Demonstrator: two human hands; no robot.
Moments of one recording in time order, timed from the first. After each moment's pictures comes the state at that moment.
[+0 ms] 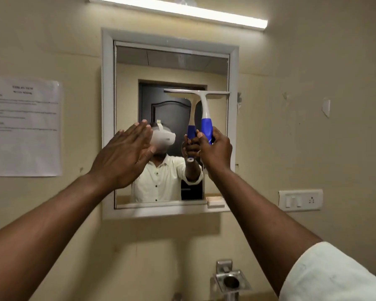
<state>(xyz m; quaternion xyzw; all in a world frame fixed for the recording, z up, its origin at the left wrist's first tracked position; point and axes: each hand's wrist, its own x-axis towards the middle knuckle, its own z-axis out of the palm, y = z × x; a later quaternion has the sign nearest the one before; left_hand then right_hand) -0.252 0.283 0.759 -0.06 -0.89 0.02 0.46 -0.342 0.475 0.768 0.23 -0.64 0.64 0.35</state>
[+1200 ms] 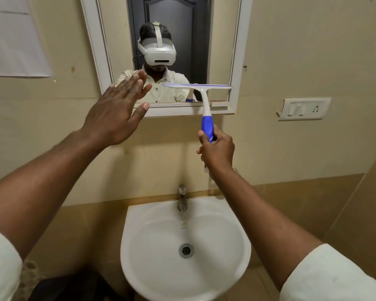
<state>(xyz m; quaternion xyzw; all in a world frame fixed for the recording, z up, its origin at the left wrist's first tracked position) -0.224 0.277 0.637 -0.05 -0.94 0.00 0.35 -0.282 0.494 0.557 0.10 -0.72 0.65 0.21</state>
